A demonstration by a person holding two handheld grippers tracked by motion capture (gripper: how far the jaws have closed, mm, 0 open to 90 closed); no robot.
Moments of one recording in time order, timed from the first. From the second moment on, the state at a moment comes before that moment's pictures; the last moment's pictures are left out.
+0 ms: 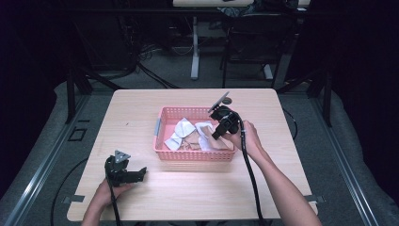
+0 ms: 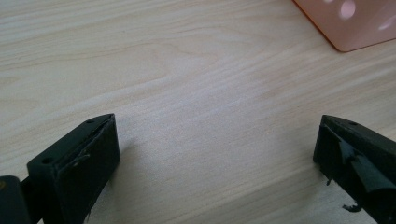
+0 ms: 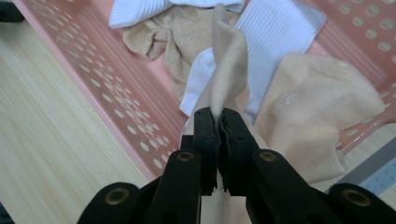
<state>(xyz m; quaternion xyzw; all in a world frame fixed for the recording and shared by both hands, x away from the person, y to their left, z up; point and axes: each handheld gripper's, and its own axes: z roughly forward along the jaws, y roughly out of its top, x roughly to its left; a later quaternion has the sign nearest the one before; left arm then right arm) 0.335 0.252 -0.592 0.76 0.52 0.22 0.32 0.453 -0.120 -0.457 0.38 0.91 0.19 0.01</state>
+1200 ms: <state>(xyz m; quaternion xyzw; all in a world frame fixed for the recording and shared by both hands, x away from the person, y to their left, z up) 0.335 0.252 -0.593 0.76 0.52 0.22 0.32 0.449 -0.142 -0.395 0.38 0.89 0.23 0.04</state>
